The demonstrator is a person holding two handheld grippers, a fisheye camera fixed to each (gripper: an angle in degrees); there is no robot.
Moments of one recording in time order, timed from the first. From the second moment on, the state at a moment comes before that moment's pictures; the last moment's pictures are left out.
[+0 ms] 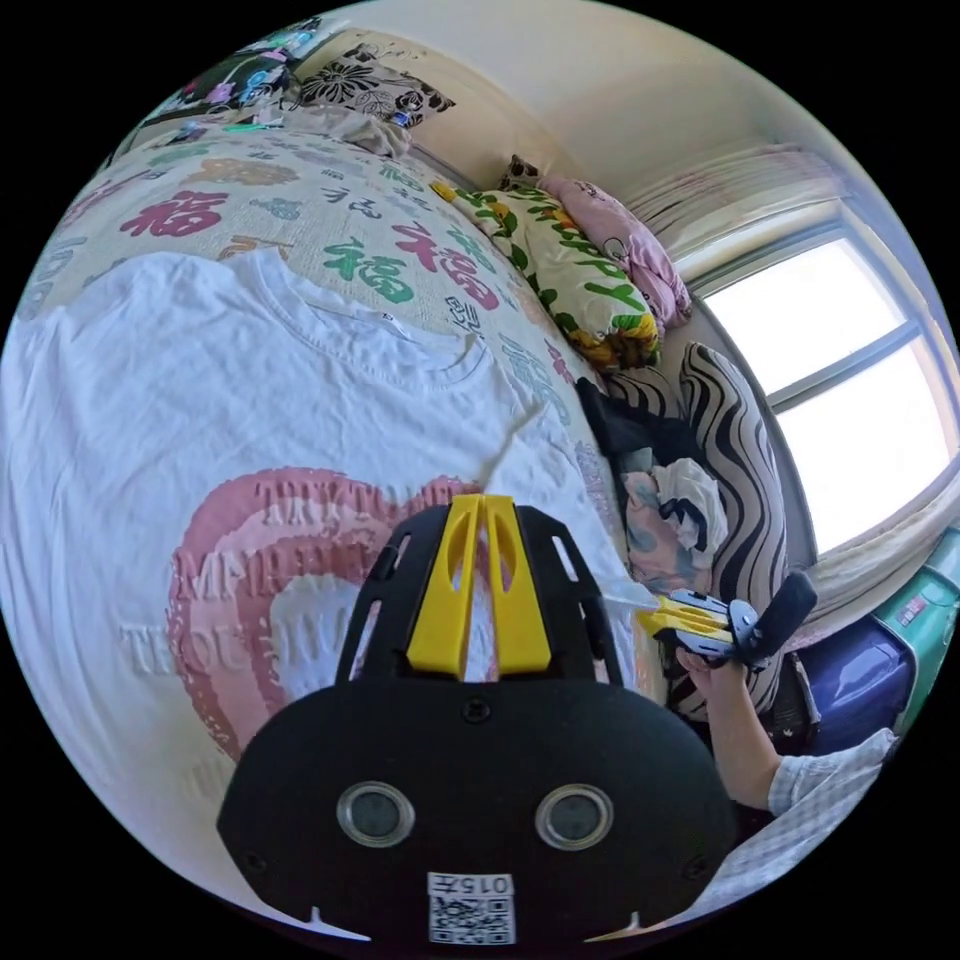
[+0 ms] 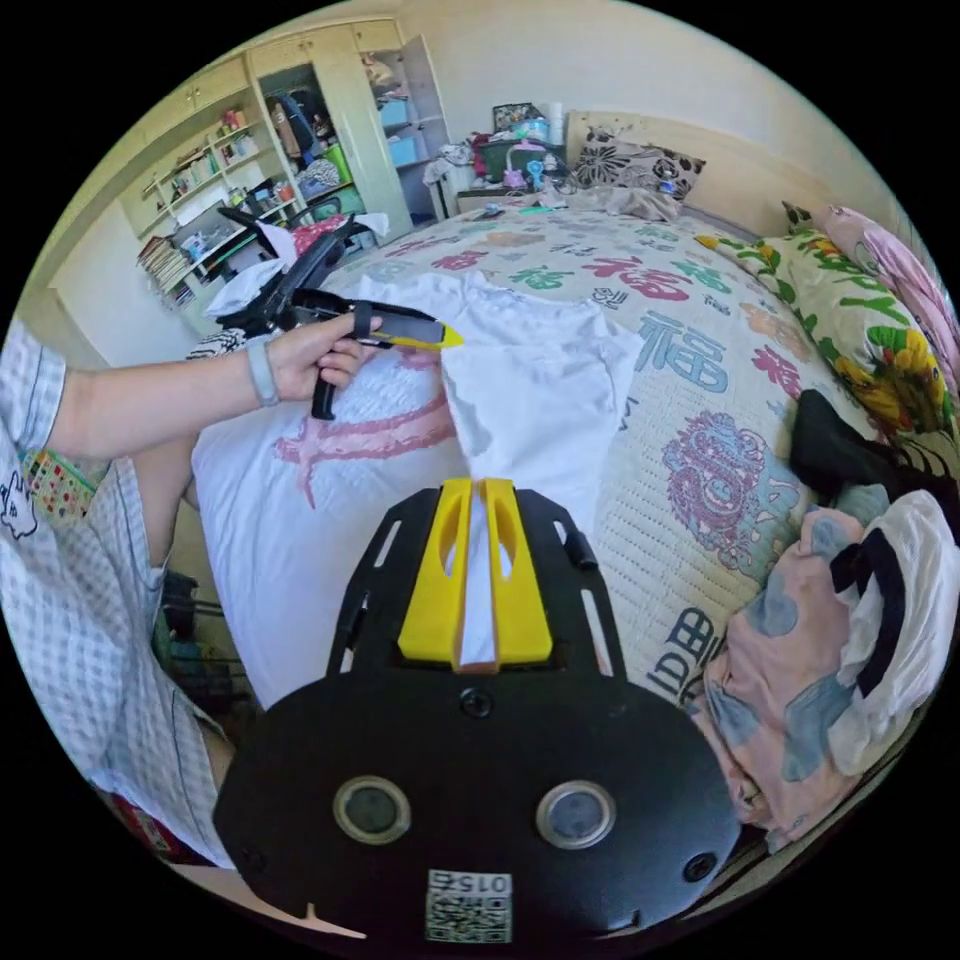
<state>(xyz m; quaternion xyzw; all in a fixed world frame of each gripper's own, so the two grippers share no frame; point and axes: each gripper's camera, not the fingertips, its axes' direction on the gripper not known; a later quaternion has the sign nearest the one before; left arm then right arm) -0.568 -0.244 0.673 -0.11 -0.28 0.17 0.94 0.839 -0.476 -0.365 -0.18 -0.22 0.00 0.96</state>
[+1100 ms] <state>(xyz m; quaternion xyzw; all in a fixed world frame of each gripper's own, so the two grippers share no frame) -0.326 -0.299 0.533 -0.18 -0.34 0.26 0.88 0.783 -0.429 -0.178 -0.29 -0.25 0.13 0.92</state>
